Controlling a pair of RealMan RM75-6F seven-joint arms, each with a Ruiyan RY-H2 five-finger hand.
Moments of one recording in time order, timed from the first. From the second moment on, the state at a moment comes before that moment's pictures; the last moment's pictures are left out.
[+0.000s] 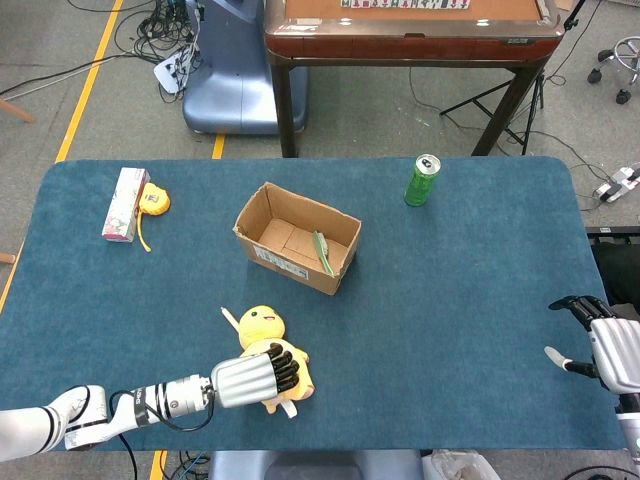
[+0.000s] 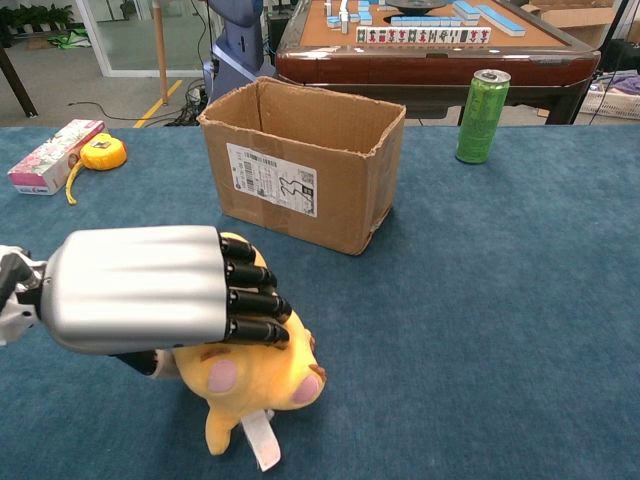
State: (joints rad) left arm -0.83 -1.43 0.14 -1.43 2.07 1.12 0.40; right arm 0.08 -1.00 0.05 -1.66 -1.50 1.43 0.15
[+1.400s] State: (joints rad) left arm -0.73 -1.32 -0.18 -1.66 1.81 1.33 0.51; right arm 0.09 -1.00 0.05 -1.65 -1.50 1.42 0.16
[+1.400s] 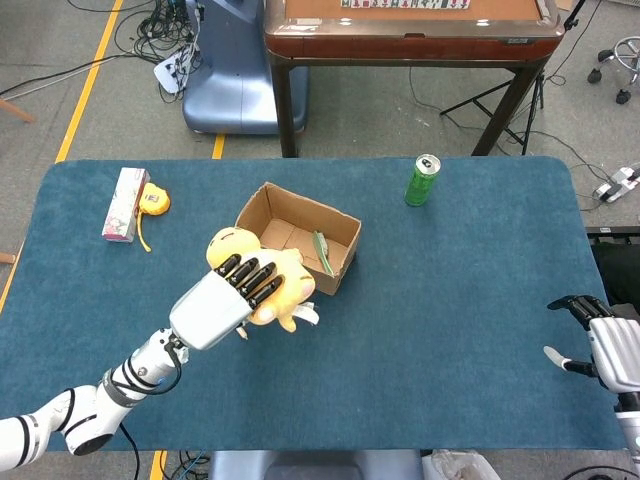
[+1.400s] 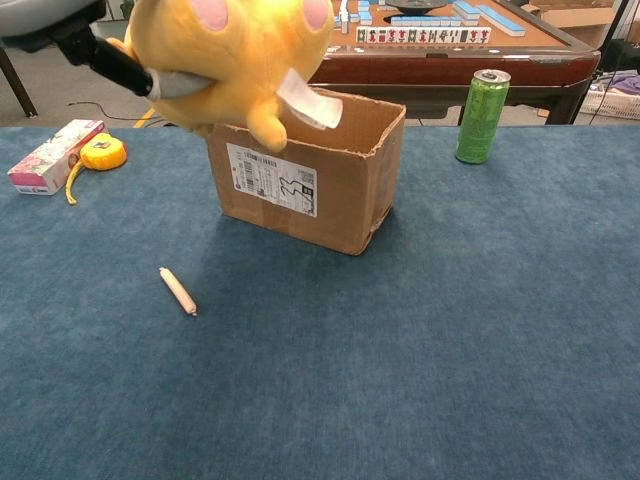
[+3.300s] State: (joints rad) left arm -1.02 -1.67 -0.34 -1.40 1.34 1.12 0.97; right arm 0.11 -0.99 0.03 -1.67 -1.48 1.35 0.14
